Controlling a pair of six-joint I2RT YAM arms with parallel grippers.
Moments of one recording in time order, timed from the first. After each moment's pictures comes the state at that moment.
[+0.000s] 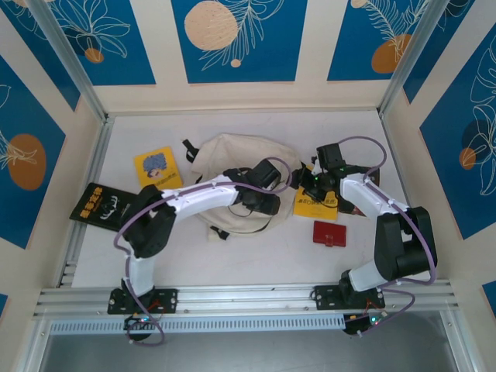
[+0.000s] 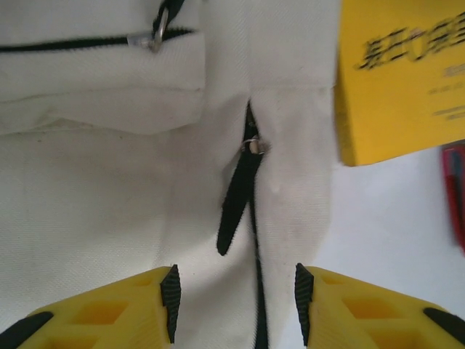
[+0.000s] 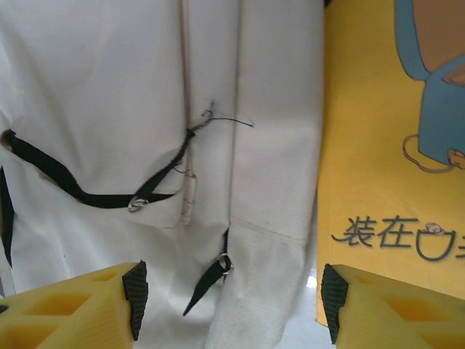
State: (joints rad) left arm -0.93 1.96 1.49 -0.66 0.02 -0.54; right arm 0.20 1.47 0.92 -0.52 -0.38 0.65
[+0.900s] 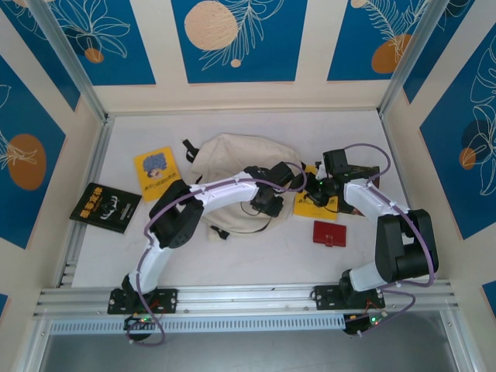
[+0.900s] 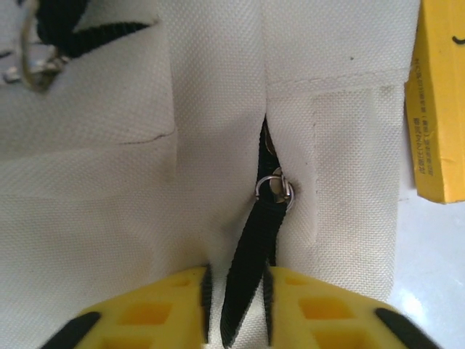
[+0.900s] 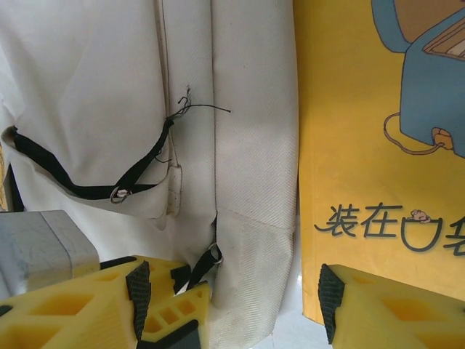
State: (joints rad) left arm -0.94 2.18 1.73 -0.83 -0.02 -0.46; right arm 0.15 1.45 0.84 -0.45 -0.44 0.65
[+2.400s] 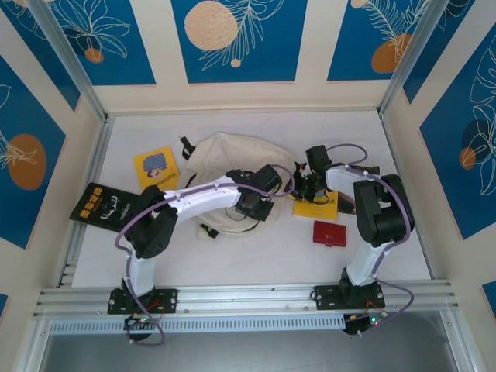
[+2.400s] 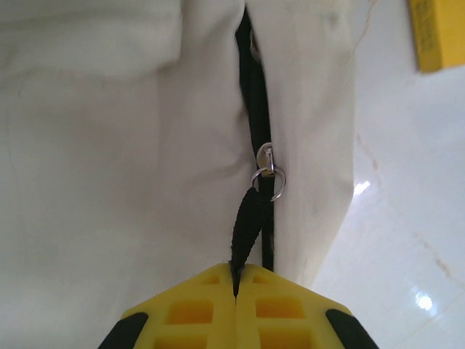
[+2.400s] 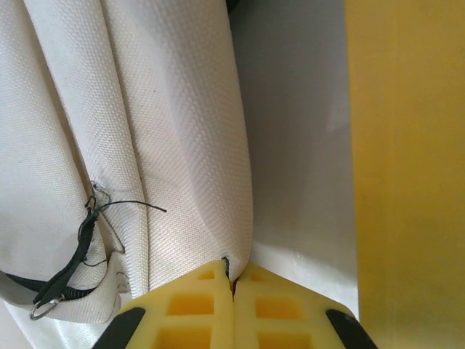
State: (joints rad) left arm -0.95 1.93 1.48 -0.83 -0.04 -0.44; right arm 0.22 1.78 0.99 -0.40 -0.48 0.75
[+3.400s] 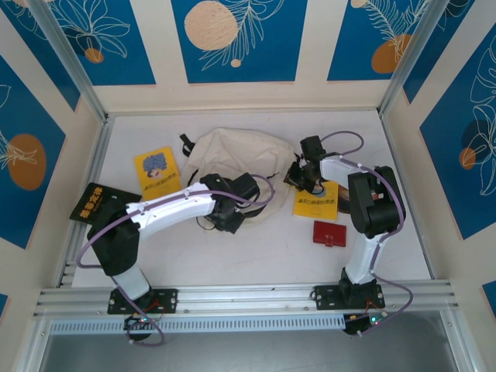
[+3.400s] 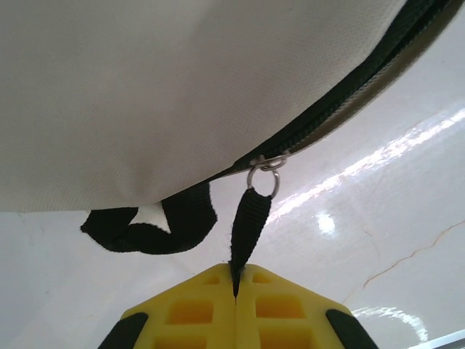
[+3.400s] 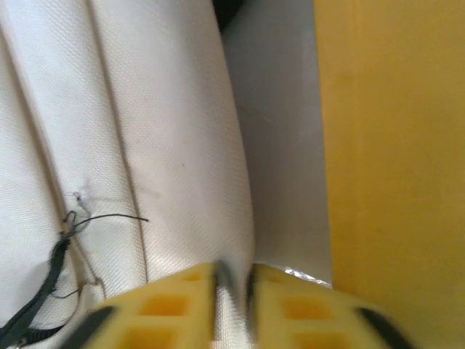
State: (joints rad) left arm -0.94 1.68 1.31 -1.08 -0.14 -0.35; right arm 0.23 1.85 1.14 -0.46 -0.30 0.70
